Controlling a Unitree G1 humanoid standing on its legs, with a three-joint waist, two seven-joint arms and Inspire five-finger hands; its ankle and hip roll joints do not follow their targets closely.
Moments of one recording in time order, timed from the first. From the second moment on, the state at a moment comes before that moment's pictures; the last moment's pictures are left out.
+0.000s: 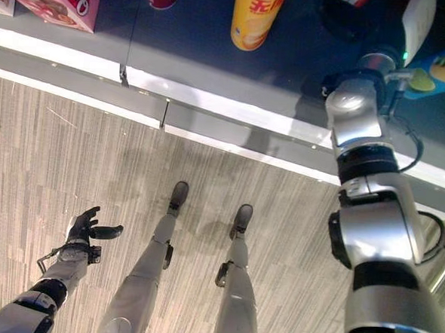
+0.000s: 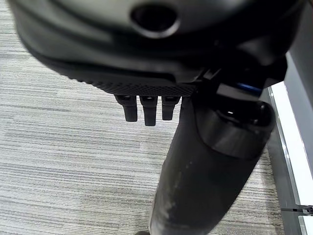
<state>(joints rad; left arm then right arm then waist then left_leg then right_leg) -0.38 0.33 -0.15 1.06 -0.27 -0.09 0.29 -1.32 -0.71 0.37 0.96 0.12 0.02 -0.58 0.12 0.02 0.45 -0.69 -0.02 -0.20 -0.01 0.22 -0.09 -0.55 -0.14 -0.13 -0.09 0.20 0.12</state>
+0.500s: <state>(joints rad) -0.39 0.33 -0.12 1.05 -0.27 -0.08 0.29 -1.03 -0.74 0.17 0.50 0.03 0.05 -0.60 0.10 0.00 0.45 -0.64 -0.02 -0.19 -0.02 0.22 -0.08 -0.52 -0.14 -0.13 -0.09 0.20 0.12</state>
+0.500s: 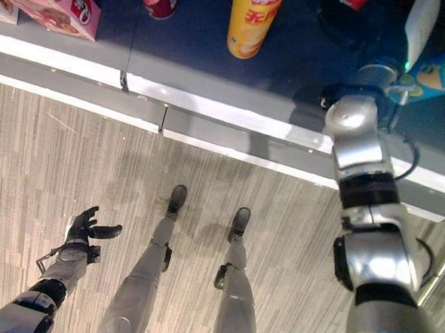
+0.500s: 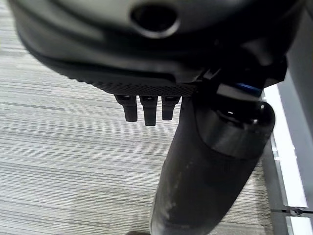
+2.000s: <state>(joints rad) -0.11 0.31 0.04 1.08 -0.11 -0.04 0.18 0.09 -0.44 0.01 0.05 0.61 -0.16 0.05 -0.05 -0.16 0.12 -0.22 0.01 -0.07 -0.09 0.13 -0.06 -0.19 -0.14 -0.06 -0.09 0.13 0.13</state>
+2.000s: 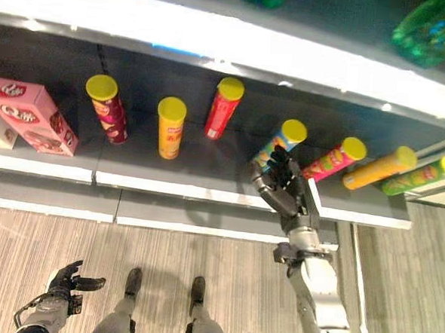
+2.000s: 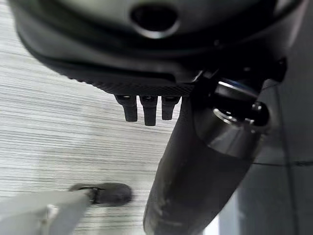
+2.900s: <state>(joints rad) 0.00 0.31 -0.07 1.19 0.00 -0.04 0.06 0.07 -0.18 0.13 1.21 0.28 -0.01 0.12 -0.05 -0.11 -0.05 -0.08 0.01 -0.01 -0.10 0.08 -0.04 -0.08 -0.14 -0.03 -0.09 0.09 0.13</state>
